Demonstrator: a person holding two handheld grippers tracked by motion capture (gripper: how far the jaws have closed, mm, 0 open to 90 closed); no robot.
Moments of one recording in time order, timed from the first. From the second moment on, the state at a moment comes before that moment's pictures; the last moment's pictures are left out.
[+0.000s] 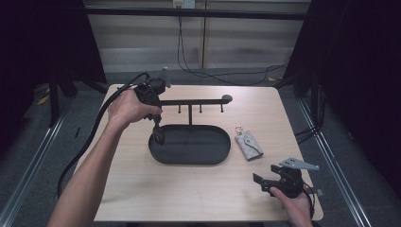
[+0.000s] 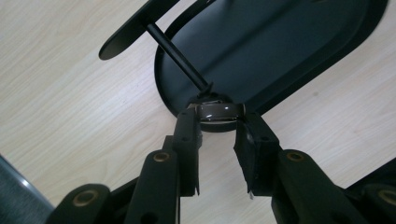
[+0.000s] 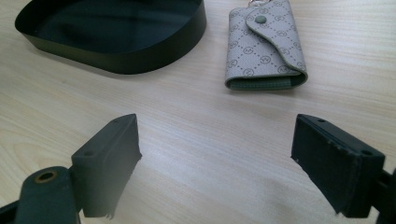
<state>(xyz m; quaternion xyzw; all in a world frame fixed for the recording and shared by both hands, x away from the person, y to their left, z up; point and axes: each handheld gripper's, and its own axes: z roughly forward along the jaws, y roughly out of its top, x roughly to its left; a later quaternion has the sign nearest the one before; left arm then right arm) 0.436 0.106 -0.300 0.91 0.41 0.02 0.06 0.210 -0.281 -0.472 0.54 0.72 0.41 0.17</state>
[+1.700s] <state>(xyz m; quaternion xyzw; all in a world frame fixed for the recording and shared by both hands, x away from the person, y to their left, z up) 0.410 0.182 -0.323 0.86 0.43 0.03 0.26 0.211 -0.280 -0.470 0.53 0.72 0.41 0.17</state>
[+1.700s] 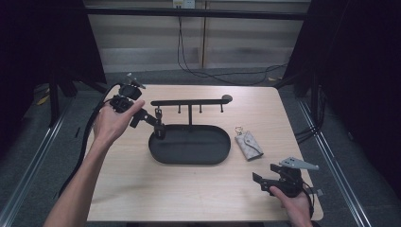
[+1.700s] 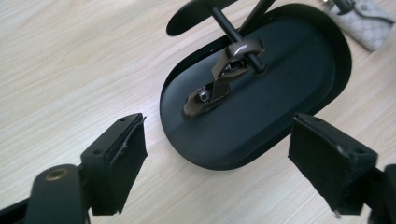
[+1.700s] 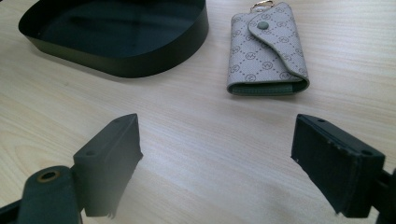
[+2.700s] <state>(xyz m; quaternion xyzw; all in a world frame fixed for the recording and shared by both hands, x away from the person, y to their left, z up) 0.337 0.233 -0.384 0.82 0.43 0.07 0.37 0.213 -0.283 -0.471 0.55 0.71 0.40 0.17</state>
